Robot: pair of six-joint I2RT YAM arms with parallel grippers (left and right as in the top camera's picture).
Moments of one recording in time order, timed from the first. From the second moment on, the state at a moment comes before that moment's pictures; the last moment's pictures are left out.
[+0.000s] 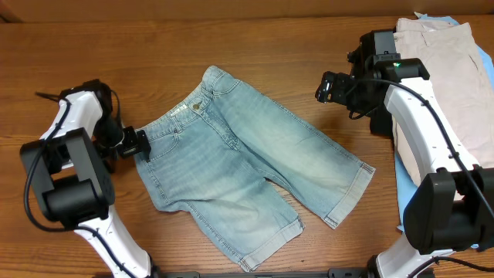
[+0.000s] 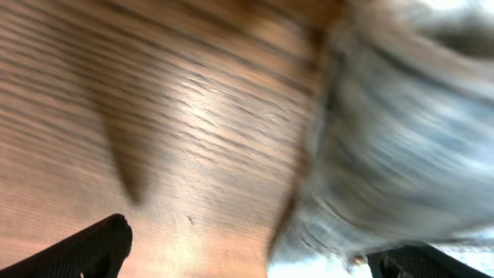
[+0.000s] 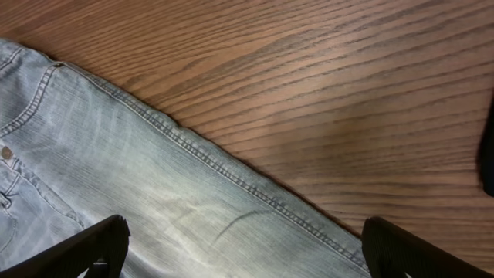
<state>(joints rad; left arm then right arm) 0.27 2.10 1.47 -1.20 -0.01 -0.17 0.09 1.82 1.53 -0.94 -0.23 0.33</state>
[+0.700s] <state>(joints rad) -0.19 2.20 1.94 -0.74 0.13 0.24 0.09 1.82 1.53 -0.97 -0.23 0.33</state>
